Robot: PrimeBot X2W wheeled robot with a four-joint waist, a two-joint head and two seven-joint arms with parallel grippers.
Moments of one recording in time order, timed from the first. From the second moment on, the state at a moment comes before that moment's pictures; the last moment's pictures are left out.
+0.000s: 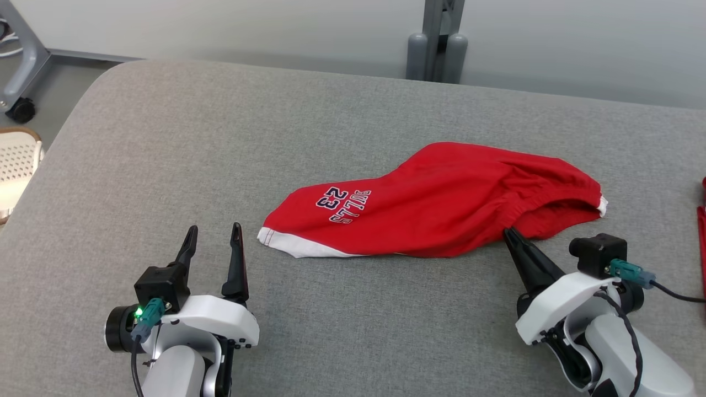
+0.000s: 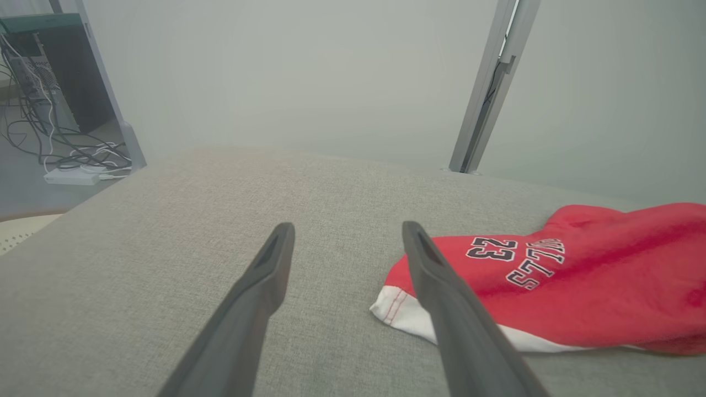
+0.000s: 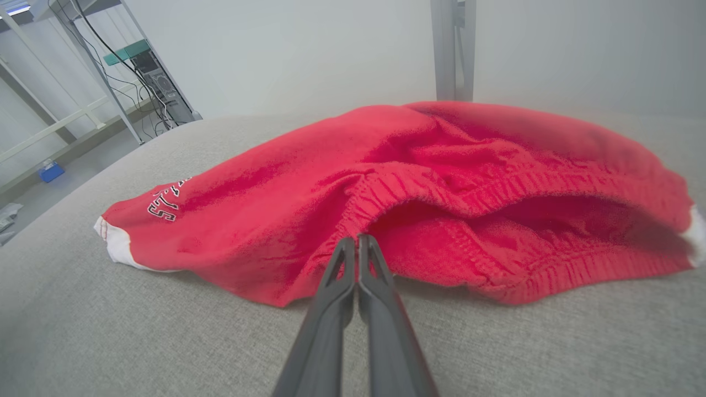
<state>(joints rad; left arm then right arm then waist) -0.25 0.05 -0.18 0.44 -0.30 0.12 -0.26 -0.46 -0.25 0.58 0.66 0.67 0.13 -0.26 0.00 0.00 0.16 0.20</state>
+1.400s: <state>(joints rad) -0.26 0.05 -0.24 0.47 -0.33 0.11 -0.26 -0.51 -0.51 0.56 0.61 0.76 0.13 0.33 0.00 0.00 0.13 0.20</state>
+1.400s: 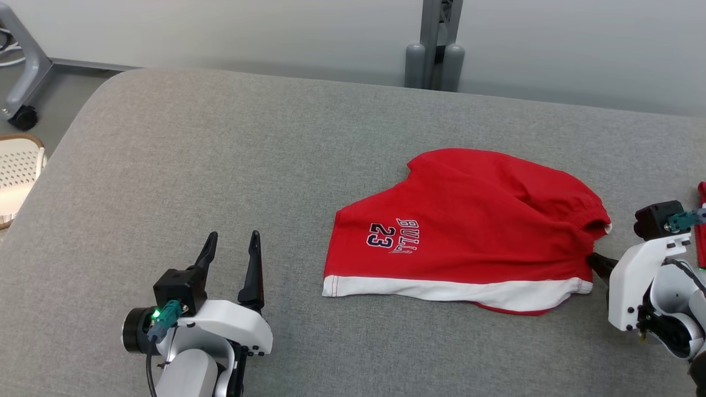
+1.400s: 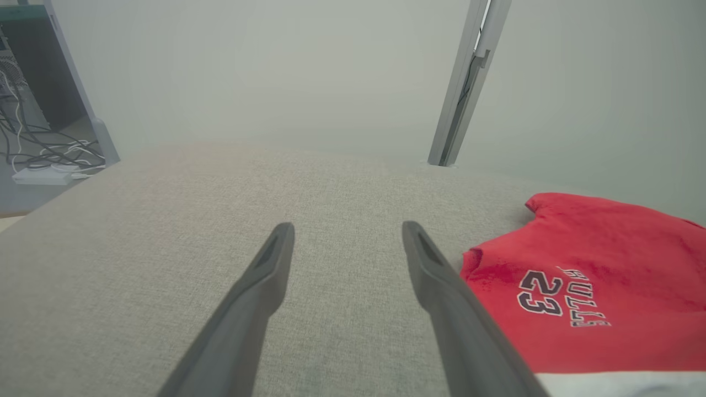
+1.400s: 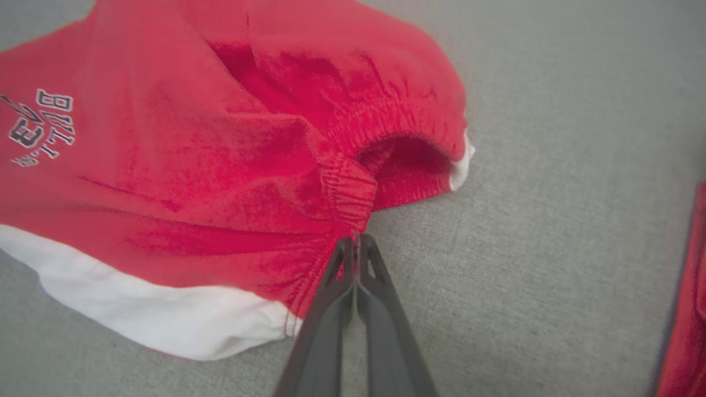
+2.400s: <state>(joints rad) -0.23 0.05 -0.19 0.46 -0.33 0.11 -0.26 -0.46 -0.44 0.52 0.62 0.73 0.13 -0.08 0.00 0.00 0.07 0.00</state>
